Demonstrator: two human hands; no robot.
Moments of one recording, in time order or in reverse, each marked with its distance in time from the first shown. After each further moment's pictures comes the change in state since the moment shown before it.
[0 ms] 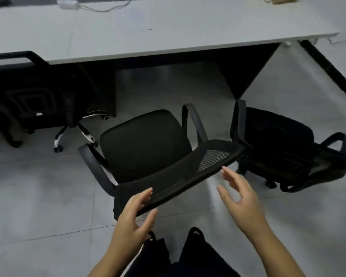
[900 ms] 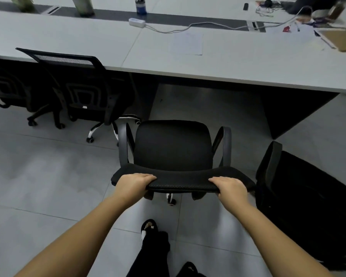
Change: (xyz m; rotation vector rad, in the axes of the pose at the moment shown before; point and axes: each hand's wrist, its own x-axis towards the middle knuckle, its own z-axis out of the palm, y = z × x) left_hand 0.129 -0.036 -0.027 0.908 -0.036 0.099; right_hand 0.177 0.044 0.035 -0.843 -0.305 -0.467
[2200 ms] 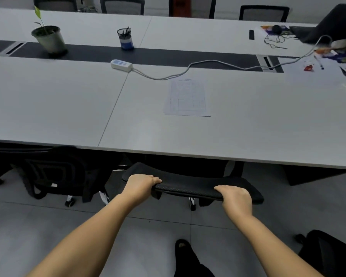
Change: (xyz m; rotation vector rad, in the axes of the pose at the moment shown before) left_hand 0.462 -0.209 -0.047 0.032 -0.136 0.031; right_hand 0.449 0.062 -0.042 0.022 0.045 0.210
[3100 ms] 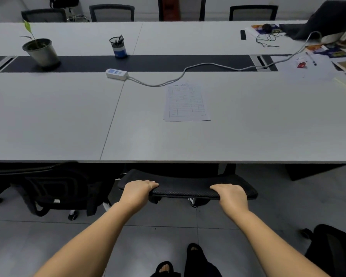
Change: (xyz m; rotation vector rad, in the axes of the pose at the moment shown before) left_hand 0.002 -0.030 -0.011 0.007 -0.021 -0.018; right_hand 0.025 -0.025 0.004 0.013 0.007 -0.067
